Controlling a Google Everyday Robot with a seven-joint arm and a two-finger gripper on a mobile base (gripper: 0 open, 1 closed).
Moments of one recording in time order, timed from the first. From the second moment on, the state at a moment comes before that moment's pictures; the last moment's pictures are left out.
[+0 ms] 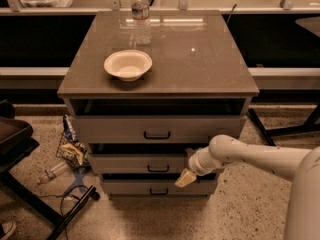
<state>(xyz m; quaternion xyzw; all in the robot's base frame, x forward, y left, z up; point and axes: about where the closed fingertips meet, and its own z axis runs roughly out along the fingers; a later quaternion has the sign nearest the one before) 0.571 -0.099 0.433 -0.57 0.77 0.15 0.25</state>
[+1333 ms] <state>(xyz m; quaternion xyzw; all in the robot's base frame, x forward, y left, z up) 0.570 -0.098 0.435 -0.57 0.77 0.15 0.25</state>
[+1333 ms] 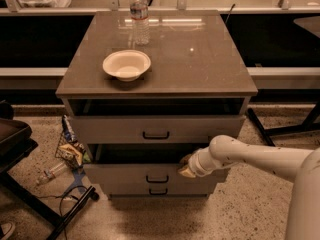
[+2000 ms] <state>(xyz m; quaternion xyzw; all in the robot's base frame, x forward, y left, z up) 0.554 -0.102 0.440 -0.57 0.77 0.15 0.24</state>
